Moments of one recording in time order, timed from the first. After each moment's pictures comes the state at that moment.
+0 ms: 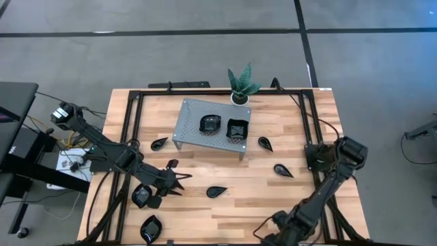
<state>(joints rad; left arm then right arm) -0.62 1.11 0.67 -0.15 -0.15 -0.18 0.94 1.84 1.21 -0.56 -0.28 2.16</state>
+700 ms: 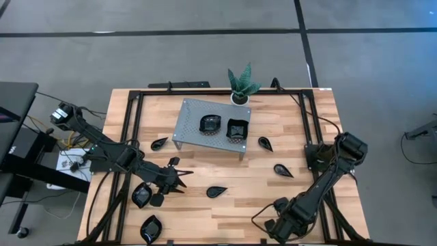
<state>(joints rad) -0.59 1.11 0.67 -0.12 -0.15 -0.18 0.89 1.80 1.21 -0.82 -0.28 2.15</state>
